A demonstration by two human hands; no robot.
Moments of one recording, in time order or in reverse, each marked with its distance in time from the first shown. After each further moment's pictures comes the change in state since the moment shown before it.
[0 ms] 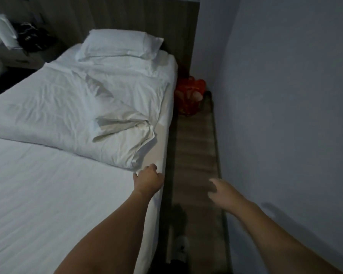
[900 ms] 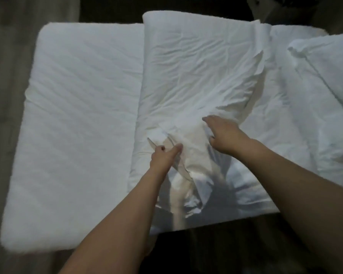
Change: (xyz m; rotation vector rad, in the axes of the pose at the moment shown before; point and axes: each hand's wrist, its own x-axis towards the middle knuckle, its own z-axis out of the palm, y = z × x) left_hand 0.360 -0.081 -0.099 -1.529 0.709 -1.098; right_hand 0.499 -0.512 -0.076 -1.084 -0.278 -1.430
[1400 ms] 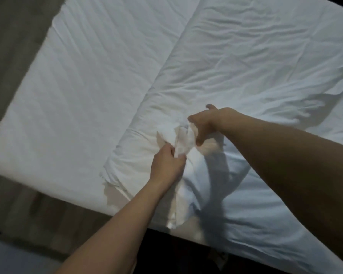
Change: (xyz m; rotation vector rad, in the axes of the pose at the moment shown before) left_hand 0.023 -0.016 0.083 0.154 0.405 0.083; right_hand 0.201 0.010 0.084 -0.530 -0.591 -0.454
